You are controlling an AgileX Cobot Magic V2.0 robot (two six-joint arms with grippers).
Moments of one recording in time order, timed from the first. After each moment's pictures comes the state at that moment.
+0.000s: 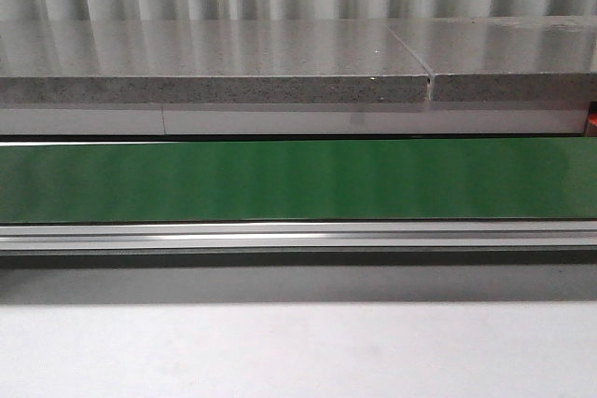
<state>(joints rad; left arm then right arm) -0.15 0.63 -0.61 -0.17 0.65 0.10 -0.45 1.37 -0.97 0.04 0.68 0.05</state>
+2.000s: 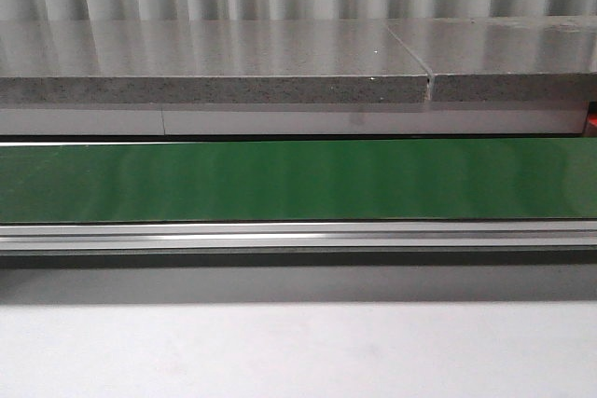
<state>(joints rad) -0.15 0.63 -0.61 -0.17 0.65 0.10 -0.08 1.16 -0.96 0.04 0.71 0.07</state>
